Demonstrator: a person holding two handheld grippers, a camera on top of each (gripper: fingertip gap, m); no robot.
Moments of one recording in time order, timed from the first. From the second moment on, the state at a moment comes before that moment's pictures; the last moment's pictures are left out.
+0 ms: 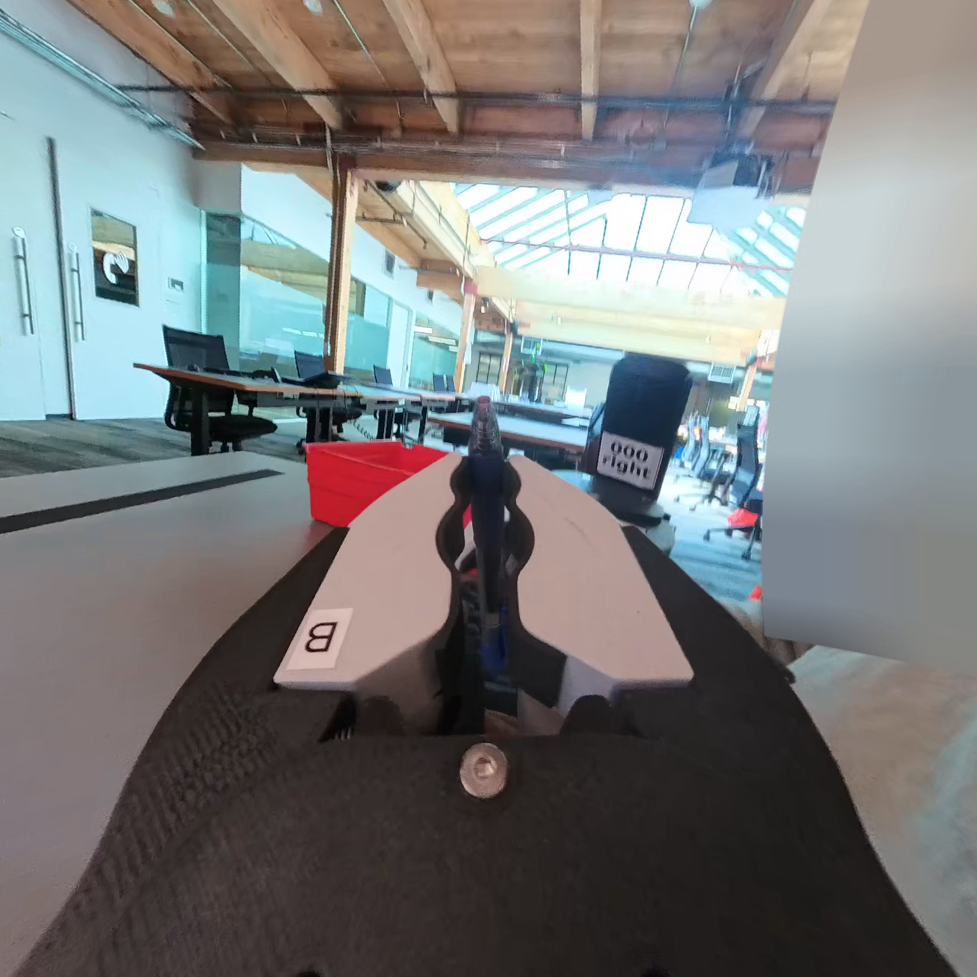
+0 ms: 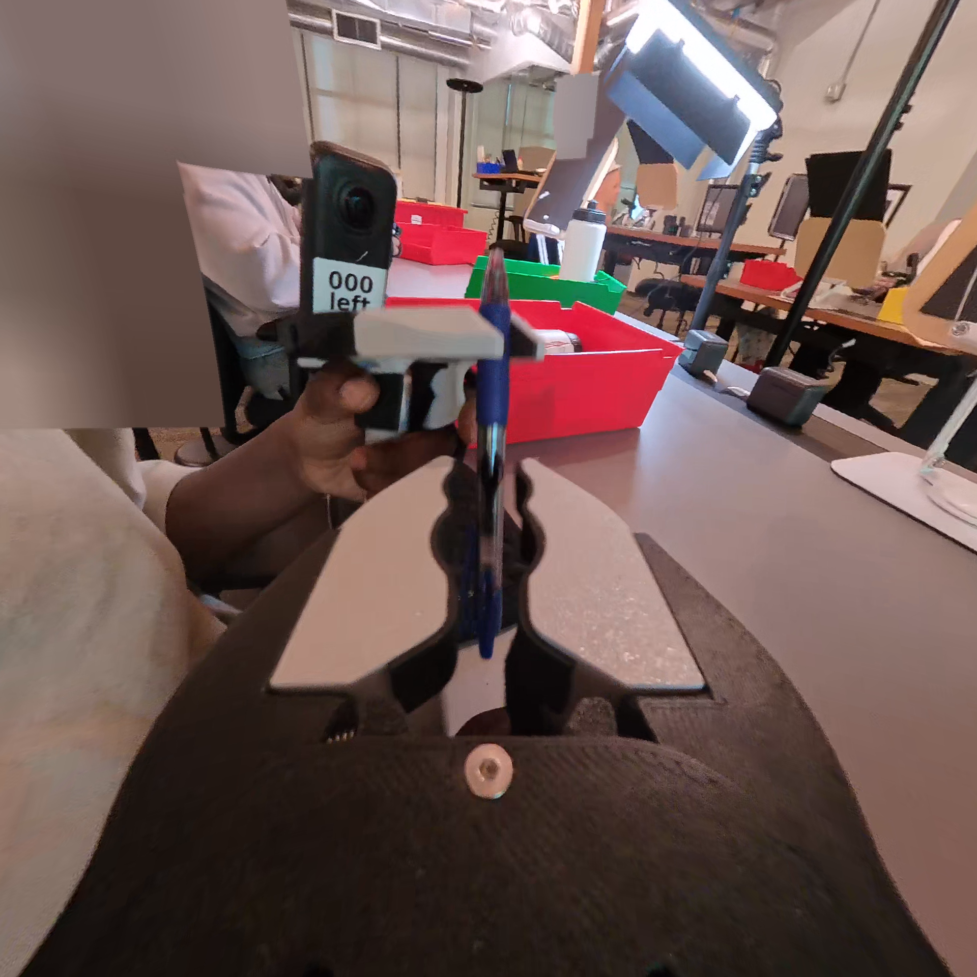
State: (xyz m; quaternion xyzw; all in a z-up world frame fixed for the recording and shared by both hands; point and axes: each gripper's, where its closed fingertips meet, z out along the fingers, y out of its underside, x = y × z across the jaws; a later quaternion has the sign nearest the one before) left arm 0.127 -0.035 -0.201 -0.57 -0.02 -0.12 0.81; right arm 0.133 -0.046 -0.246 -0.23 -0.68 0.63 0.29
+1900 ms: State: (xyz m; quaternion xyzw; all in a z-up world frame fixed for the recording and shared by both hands) left arm 0.126 -0.009 -0.234 -0.64 0.01 0.03 0.77; right arm 0.119 -0.010 -0.220 -0.31 -0.57 0.67 0.37
